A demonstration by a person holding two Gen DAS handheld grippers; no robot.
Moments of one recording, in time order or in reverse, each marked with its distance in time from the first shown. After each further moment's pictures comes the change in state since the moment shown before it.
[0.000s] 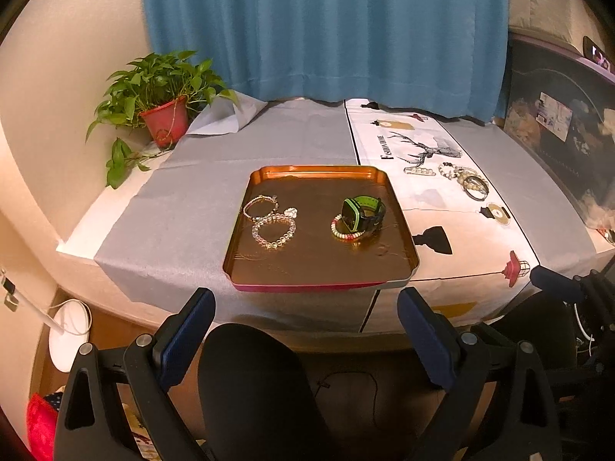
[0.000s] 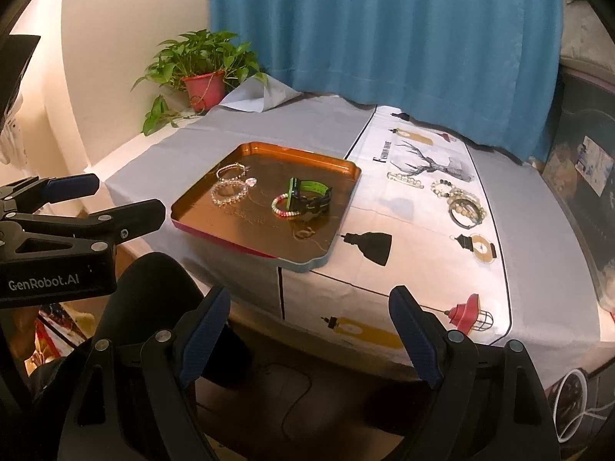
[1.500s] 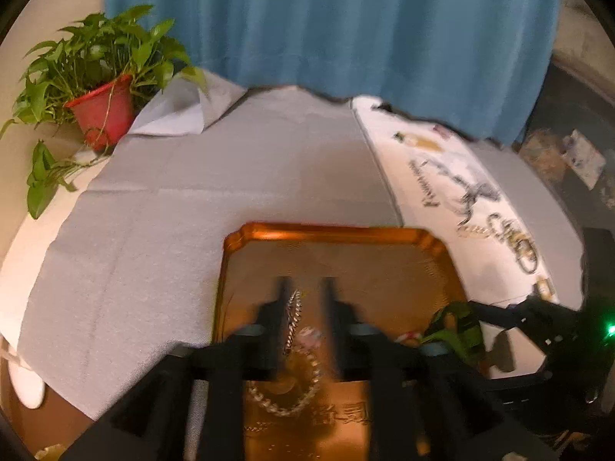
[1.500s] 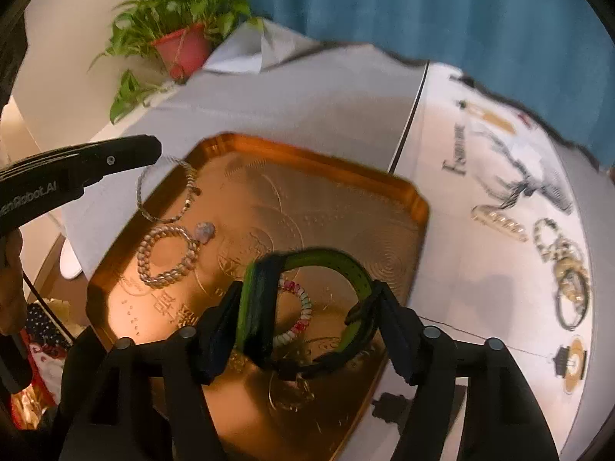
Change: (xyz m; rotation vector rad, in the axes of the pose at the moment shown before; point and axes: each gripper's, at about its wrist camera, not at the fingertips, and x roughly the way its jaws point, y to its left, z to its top) left arm 0.203 0.059 0.121 -0.041 0.085 -0.144; right arm 0.234 -0.018 0.115 -0.010 0.207 0.141
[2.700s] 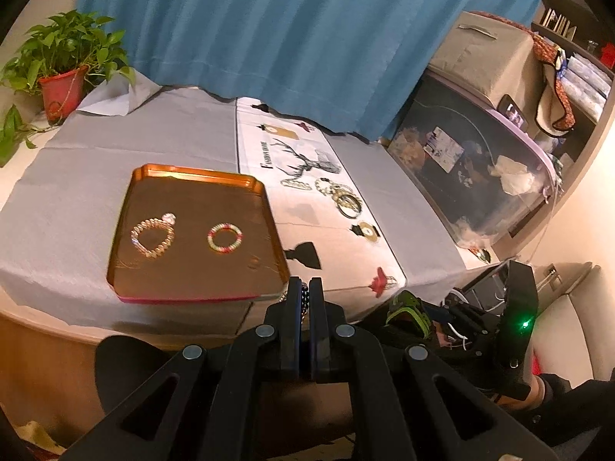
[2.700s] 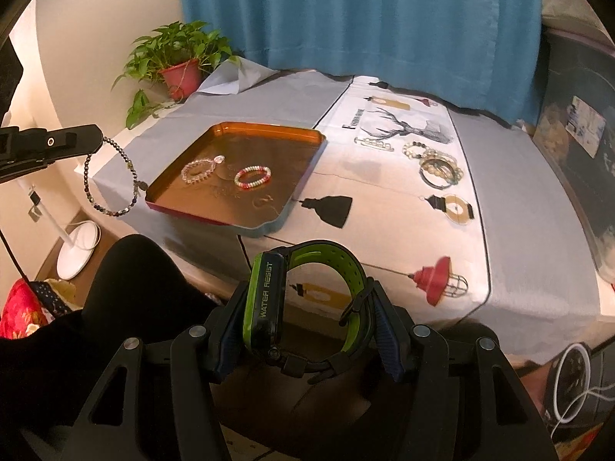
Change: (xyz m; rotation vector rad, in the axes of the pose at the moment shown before) left arm -0.189 -0.064 -0.099 -0.022 -0.031 -0.417; right arm -0.205 -0.009 -0.179 0.082 -0.118 -0.115
